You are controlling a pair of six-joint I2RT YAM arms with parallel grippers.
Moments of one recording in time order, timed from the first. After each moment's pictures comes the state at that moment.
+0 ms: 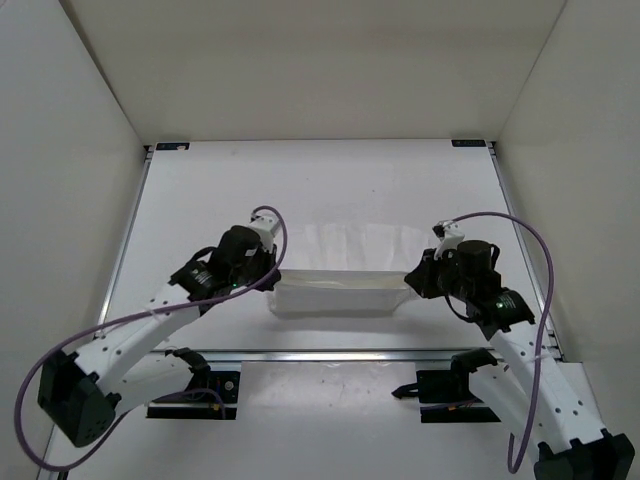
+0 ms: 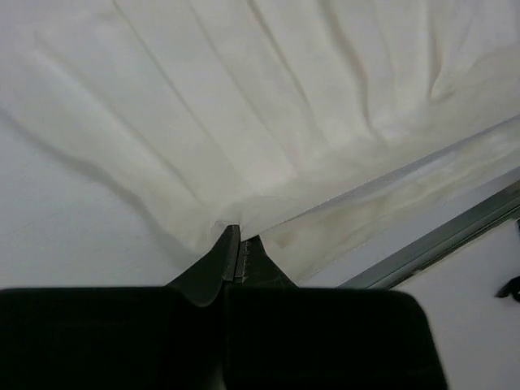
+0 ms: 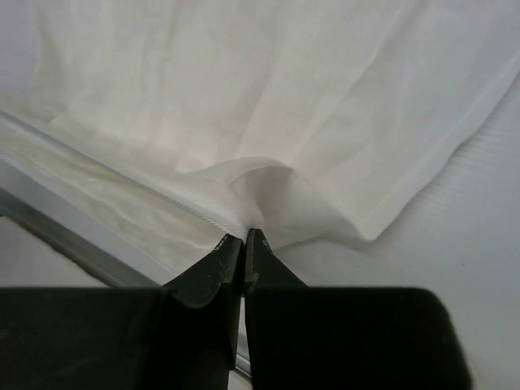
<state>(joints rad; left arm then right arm) -0.66 1.04 0.78 -0.48 -0.01 -0.31 0.26 0.69 0.59 -0.53 -0.28 0.22</state>
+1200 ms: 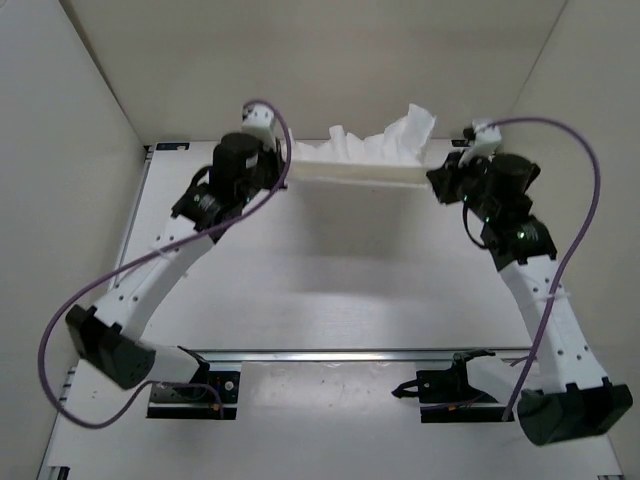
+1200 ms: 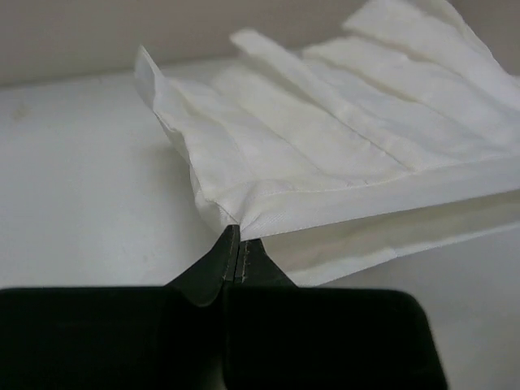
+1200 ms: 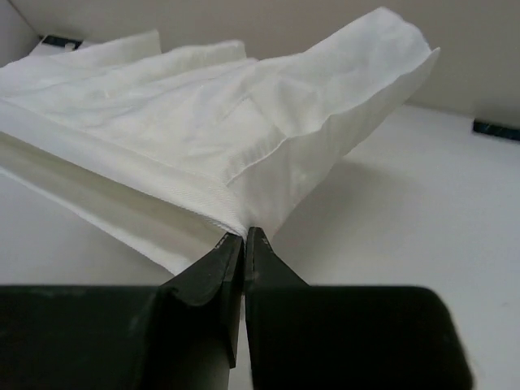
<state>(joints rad) -0.53 1.45 1.60 -0.41 -0.17 -0.22 0.14 1.13 1.30 -0.36 -0.21 0.04</state>
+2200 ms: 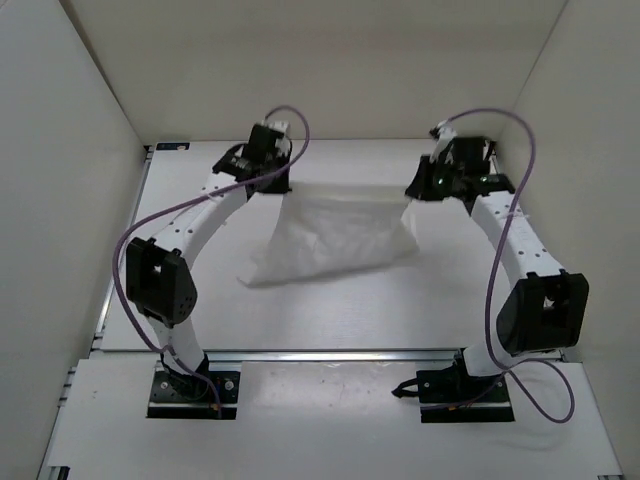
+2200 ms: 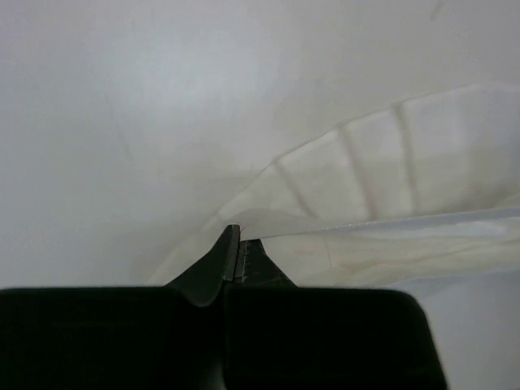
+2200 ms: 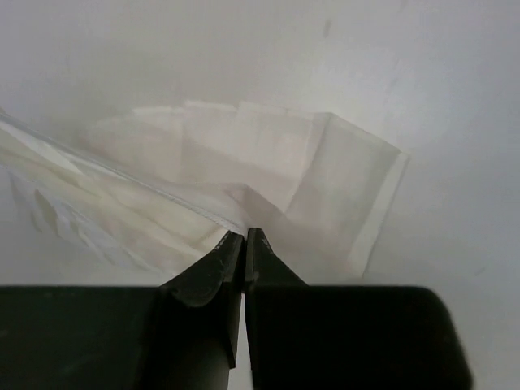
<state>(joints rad) -0.45 1.72 1.48 -0.67 -0.07 -0.32 0.13 1.48 1.20 -0.50 -0.37 0.13</state>
